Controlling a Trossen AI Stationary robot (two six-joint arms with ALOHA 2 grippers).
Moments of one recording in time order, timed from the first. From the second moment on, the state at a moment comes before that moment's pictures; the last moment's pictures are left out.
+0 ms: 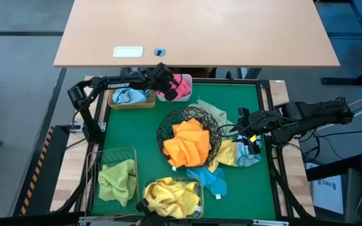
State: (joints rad) left arm 0.60 1.77 1.22 -0.33 -0.12 -0.06; right arm 0.22 1.01 1.13 -0.97 0.04 -0.01
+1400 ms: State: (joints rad) left arm 0.34 1.77 1.62 -0.66 0.02 -0.04; right arm -0.51 1.01 0.57 -0.48 -0.27 -0.28
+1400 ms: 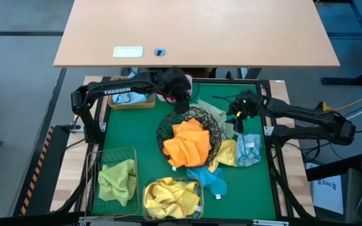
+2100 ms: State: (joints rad) left arm 0.27 1.77 1.62 -0.65 0.02 -0.04; right arm -0.51 1.19 0.45 -0.22 -0.25 -0.21
